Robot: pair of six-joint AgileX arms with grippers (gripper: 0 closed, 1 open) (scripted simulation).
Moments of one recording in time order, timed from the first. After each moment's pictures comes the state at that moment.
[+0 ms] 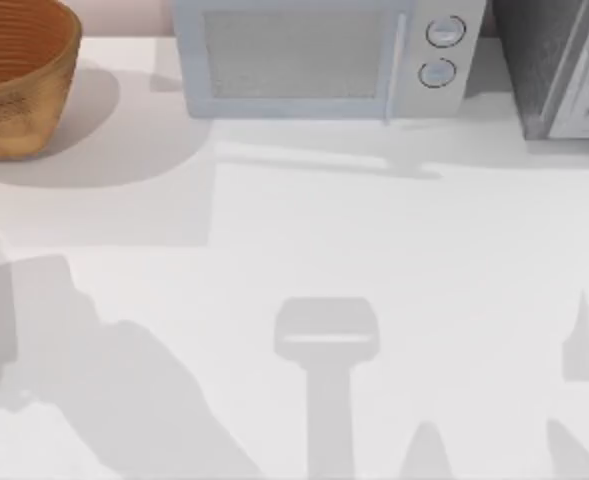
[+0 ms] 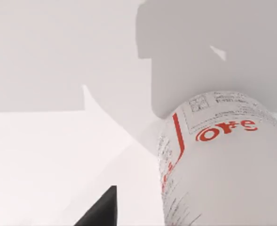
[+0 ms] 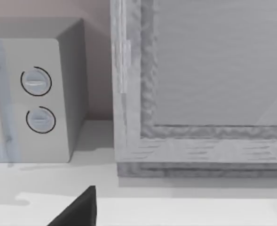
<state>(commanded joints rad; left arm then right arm) 0.37 1.90 1.29 -0.95 0.00 1.18 0.00 0.00 0.00 0.00 0.00 0.00</state>
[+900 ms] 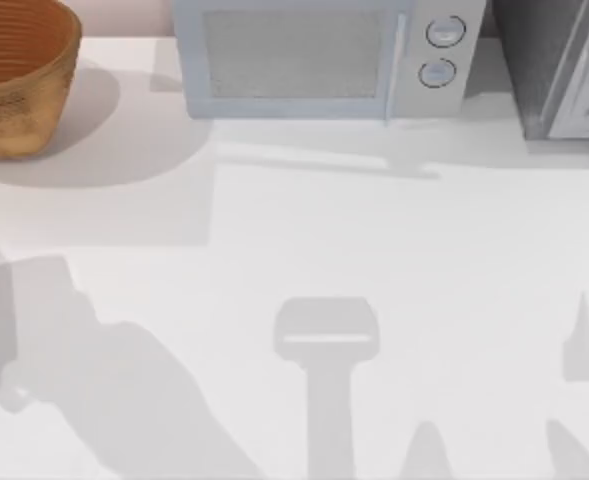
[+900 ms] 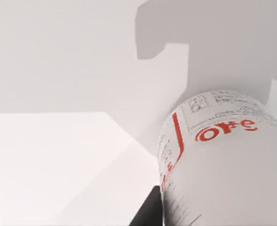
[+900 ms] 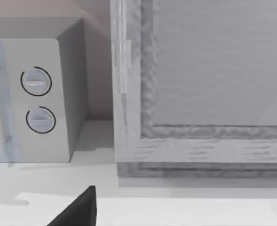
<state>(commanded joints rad) 0.37 1.90 1.29 -0.95 0.00 1.18 0.00 0.00 0.00 0.00 0.00 0.00</state>
